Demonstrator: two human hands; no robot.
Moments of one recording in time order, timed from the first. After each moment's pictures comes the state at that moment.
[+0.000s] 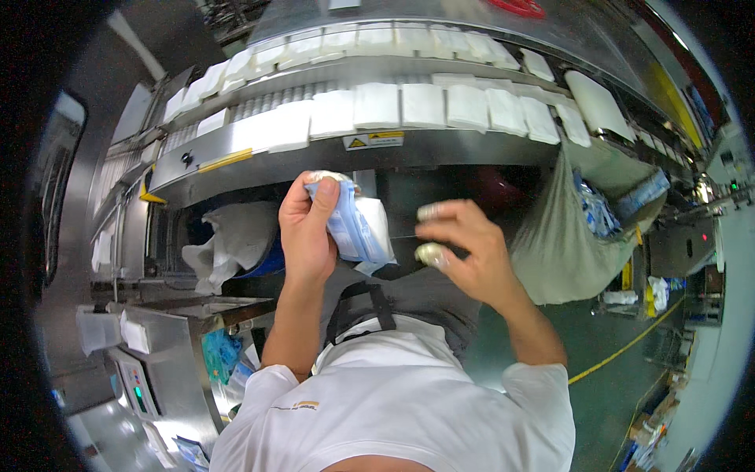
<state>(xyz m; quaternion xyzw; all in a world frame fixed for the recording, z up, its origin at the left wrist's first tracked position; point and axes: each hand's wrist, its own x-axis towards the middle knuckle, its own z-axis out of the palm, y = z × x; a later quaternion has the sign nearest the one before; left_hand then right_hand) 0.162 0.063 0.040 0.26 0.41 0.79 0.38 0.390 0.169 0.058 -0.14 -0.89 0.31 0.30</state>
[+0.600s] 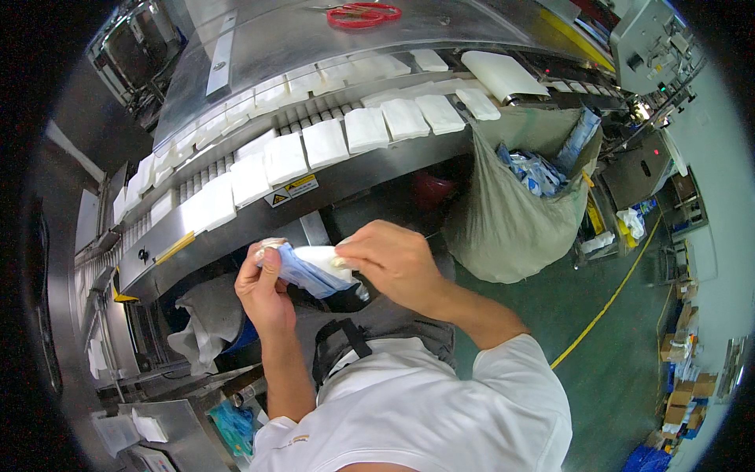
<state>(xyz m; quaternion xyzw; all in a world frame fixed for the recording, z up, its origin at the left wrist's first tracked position) 0.173 0.063 0.025 0.28 0.46 0.77 0.35 0.372 0.156 0.068 -0.19 -0.83 0.27 0.45</state>
